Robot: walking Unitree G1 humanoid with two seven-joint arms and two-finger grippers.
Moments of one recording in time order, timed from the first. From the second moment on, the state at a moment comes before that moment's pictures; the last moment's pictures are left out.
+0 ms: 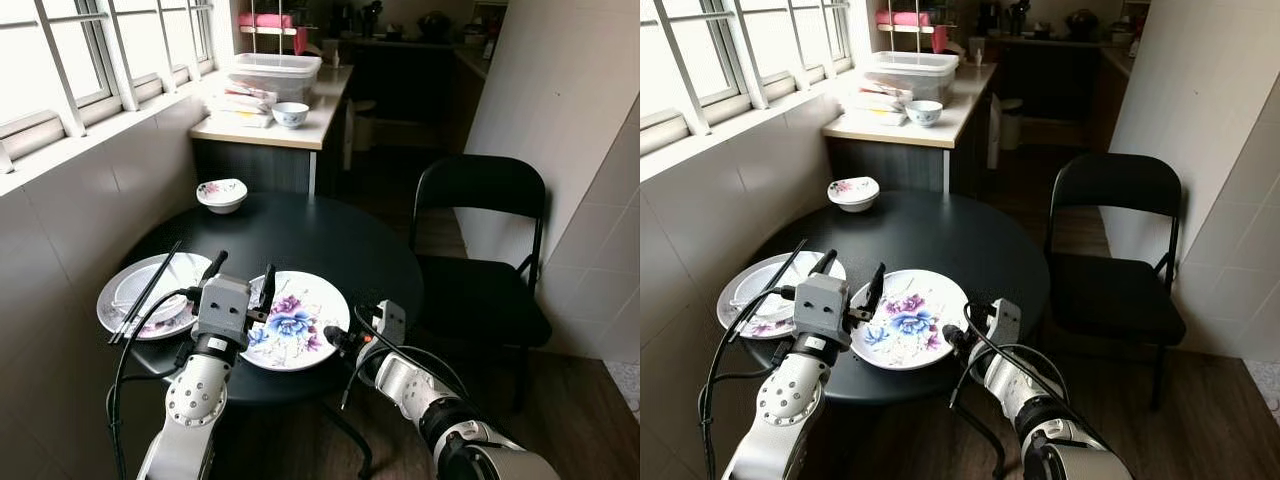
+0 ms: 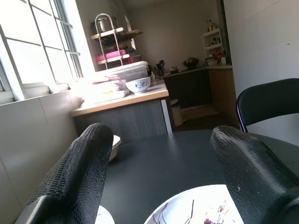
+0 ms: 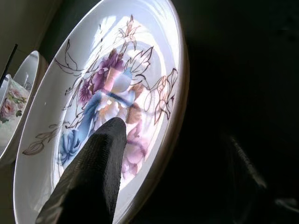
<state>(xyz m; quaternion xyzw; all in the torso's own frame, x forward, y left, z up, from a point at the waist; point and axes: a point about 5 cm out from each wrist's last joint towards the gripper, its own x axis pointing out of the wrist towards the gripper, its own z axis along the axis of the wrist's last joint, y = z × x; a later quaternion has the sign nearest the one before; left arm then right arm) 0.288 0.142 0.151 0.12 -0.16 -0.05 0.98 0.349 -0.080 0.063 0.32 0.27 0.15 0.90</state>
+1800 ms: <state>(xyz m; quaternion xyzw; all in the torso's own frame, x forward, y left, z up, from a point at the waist) 0.289 0.143 0.142 0.12 -0.14 -0.06 0.98 0.365 -0.108 0.146 0.17 -0.01 0.06 0.98</state>
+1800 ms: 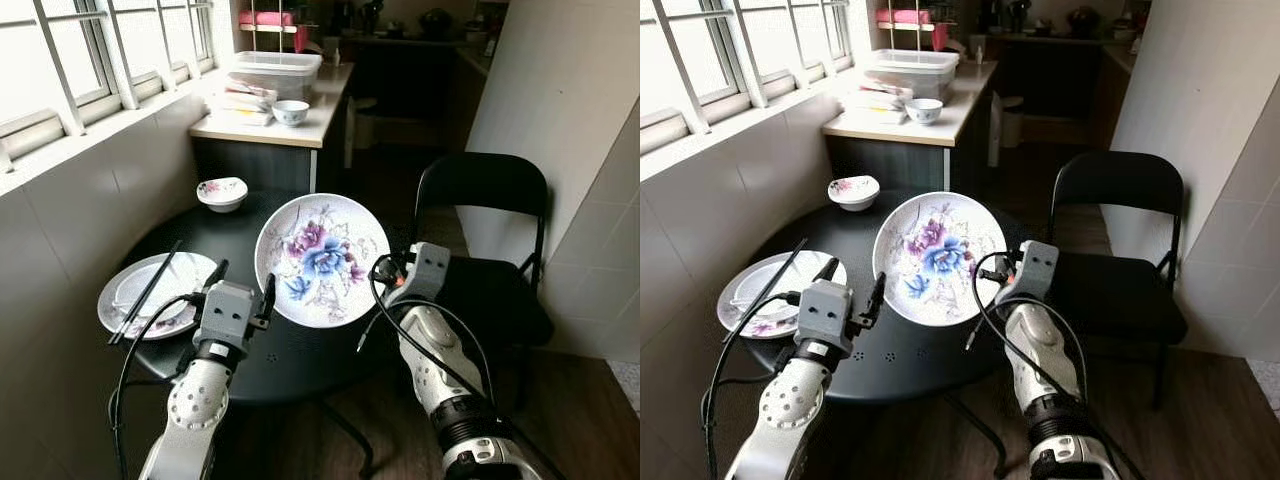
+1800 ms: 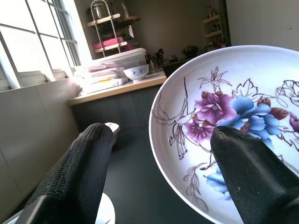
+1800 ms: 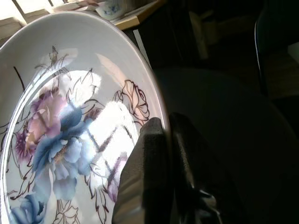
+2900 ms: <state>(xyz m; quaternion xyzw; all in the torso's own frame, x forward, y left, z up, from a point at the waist) 0.292 0.157 0.143 0.11 -0.13 -0.02 0.99 0.338 -0.083 0.165 0.07 -0.09 0.17 0.98</state>
